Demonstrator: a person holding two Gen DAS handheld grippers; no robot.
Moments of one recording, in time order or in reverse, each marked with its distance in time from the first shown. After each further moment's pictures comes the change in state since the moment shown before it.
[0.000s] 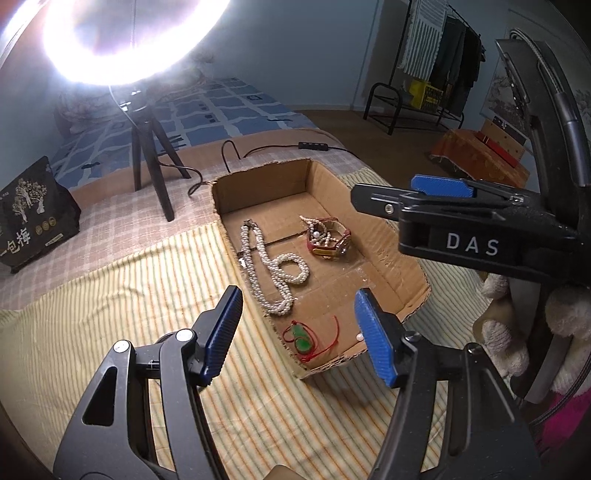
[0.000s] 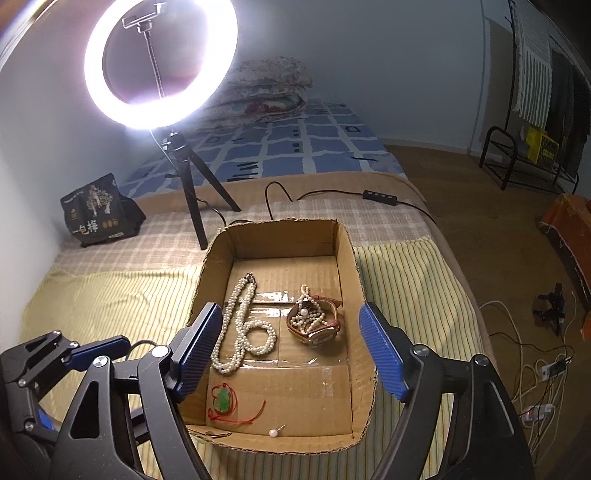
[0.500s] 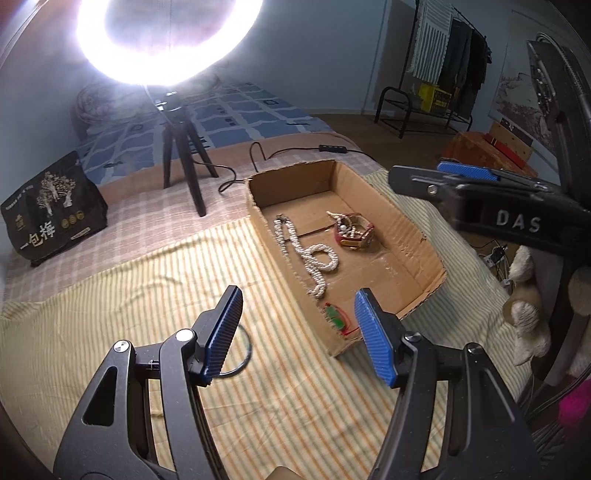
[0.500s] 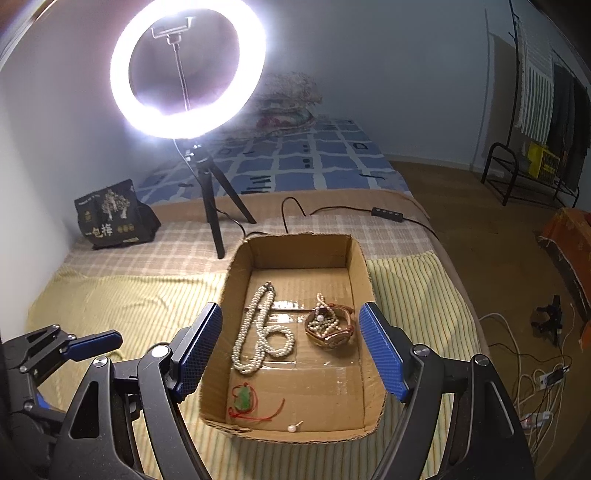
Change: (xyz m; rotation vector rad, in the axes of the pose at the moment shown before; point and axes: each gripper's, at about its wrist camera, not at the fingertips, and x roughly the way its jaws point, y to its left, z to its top) left arm -0.029 0.028 -0.016 0.000 -0.018 0.047; right arm -0.026 0.021 -0.001 -0.026 -0.058 0.015
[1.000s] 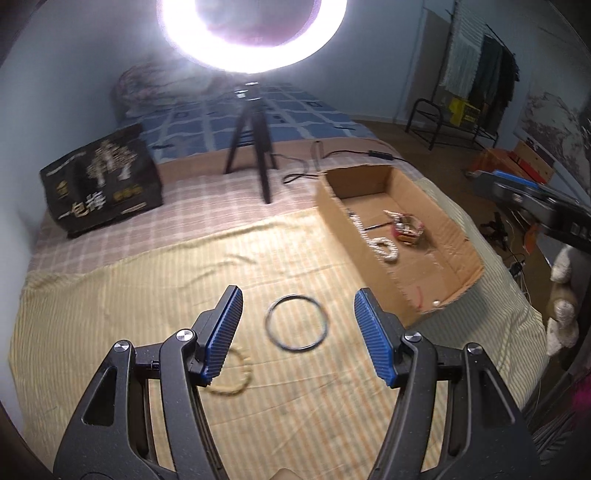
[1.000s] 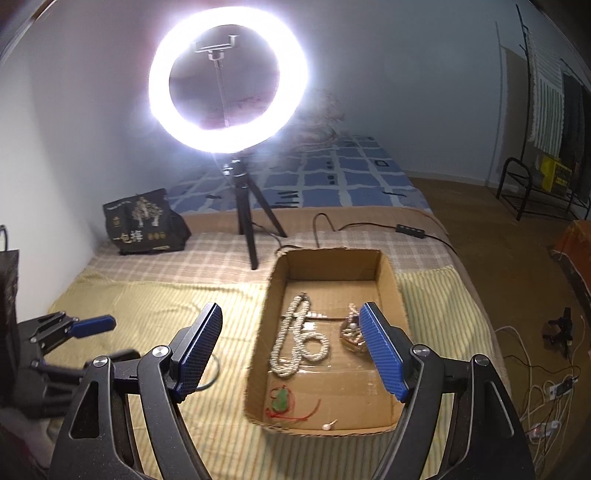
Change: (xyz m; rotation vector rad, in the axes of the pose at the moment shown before) left arm -0.032 0.077 -0.022 -0.097 -0.005 0.075; right arm -0.022 0.030 -0.004 -0.036 -0.058 0.074
